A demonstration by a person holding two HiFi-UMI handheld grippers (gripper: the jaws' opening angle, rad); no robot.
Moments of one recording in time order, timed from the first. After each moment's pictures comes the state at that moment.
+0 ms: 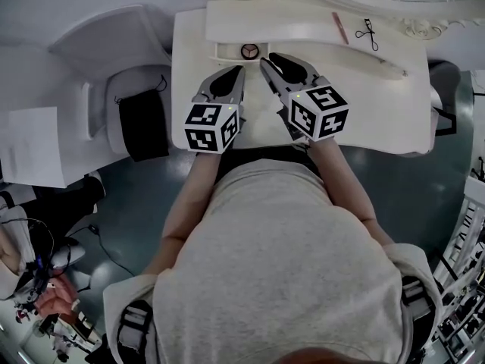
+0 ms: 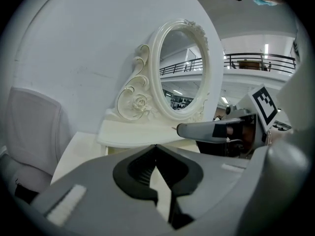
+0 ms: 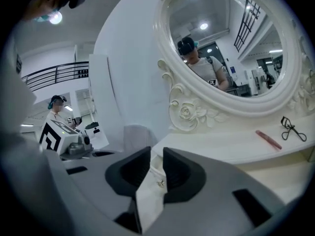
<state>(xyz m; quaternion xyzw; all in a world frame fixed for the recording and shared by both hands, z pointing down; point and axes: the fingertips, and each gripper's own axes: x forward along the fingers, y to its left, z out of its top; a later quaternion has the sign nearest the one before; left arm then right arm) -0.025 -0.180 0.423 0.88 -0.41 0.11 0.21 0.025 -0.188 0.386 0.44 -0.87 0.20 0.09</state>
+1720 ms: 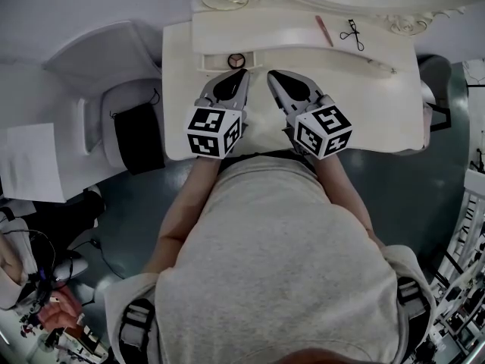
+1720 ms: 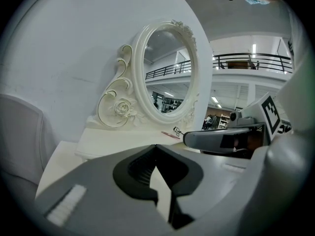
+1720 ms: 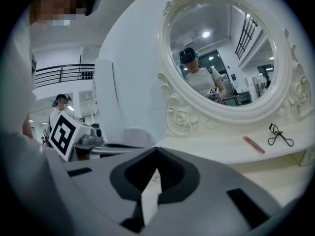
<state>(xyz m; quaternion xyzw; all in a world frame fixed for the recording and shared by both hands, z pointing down) 0.018 -0.181 0.403 0.91 -0.37 0.10 0.18 0.060 -0.162 0.373 0.44 -0.88 0.16 0.06</state>
